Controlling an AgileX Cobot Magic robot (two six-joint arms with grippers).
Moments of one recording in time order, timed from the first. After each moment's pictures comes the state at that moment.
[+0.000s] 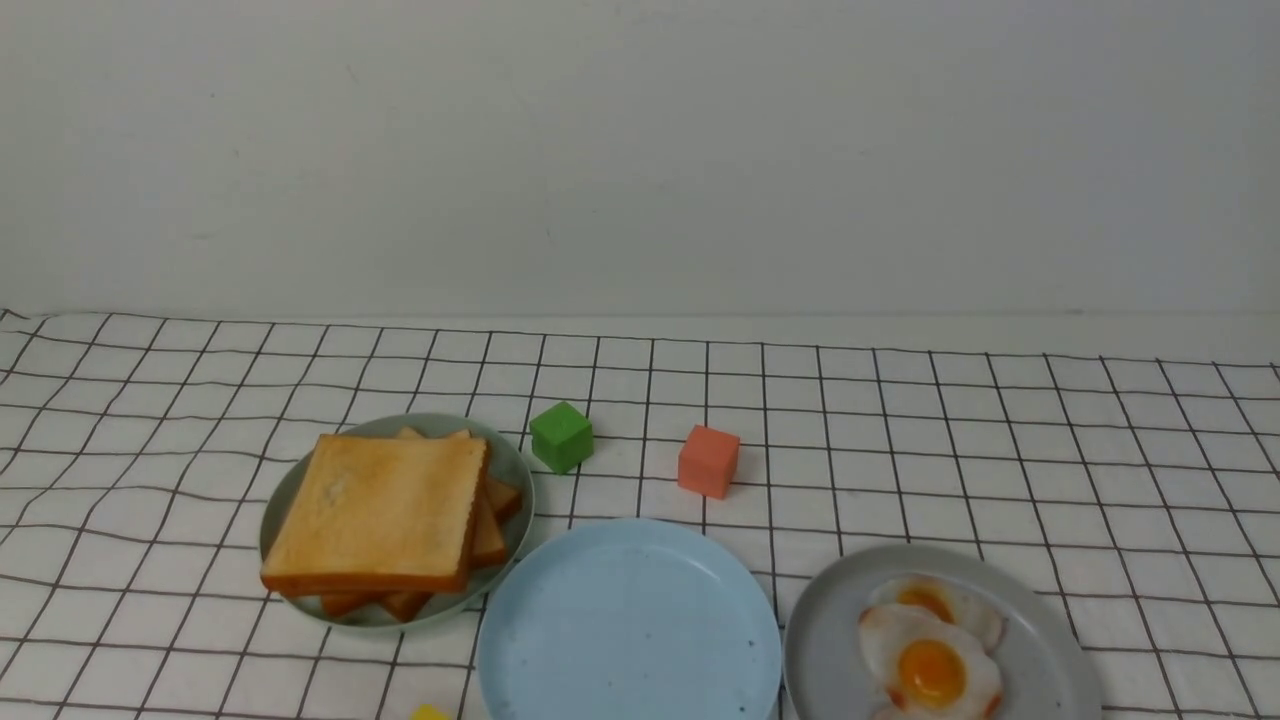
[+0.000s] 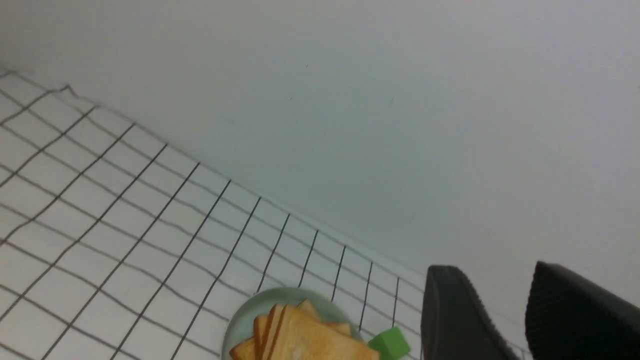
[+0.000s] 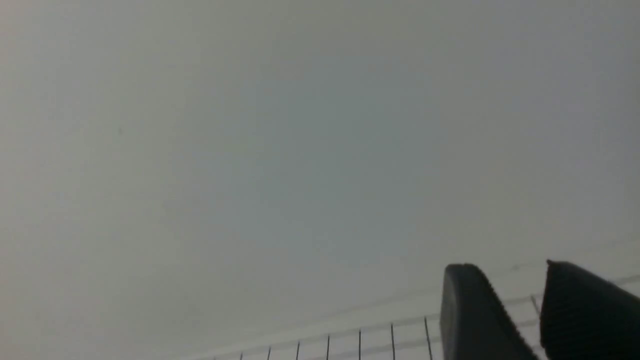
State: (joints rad) right arm 0.01 0.57 -0.89 0.17 0.53 0.21; left arm -0.06 0.66 -0.96 0.06 0.65 -0.63
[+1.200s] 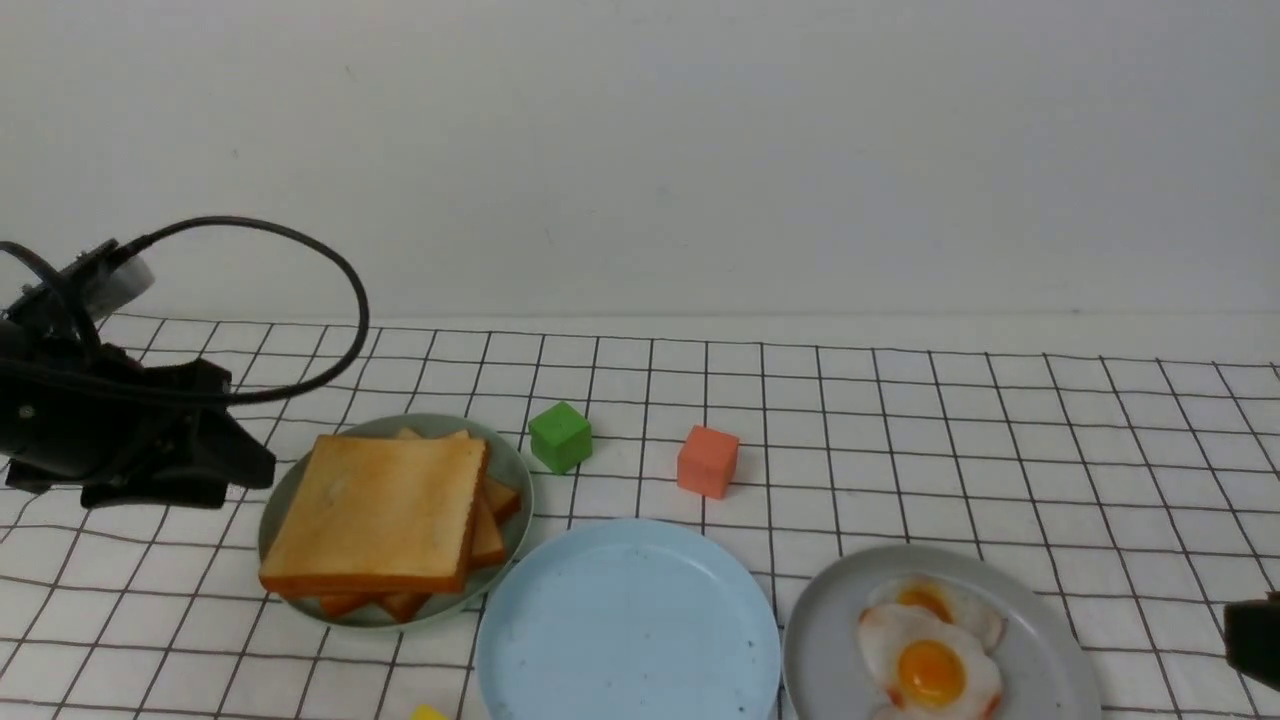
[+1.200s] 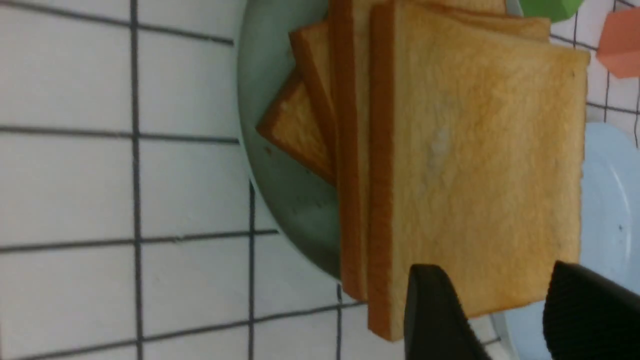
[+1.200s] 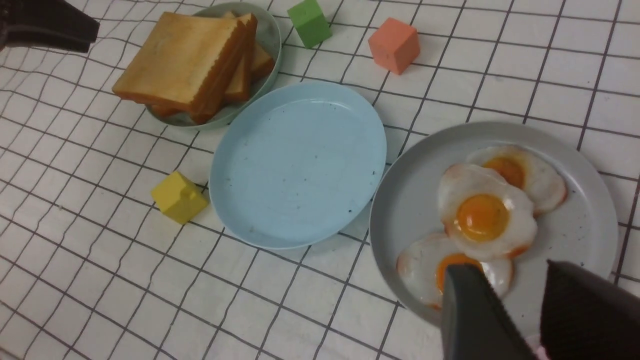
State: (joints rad) right arm 0.39 0.60 -0.72 0.27 0.84 0.05; left arm 0.24 1.64 -1.08 -0.73 0.89 0.56
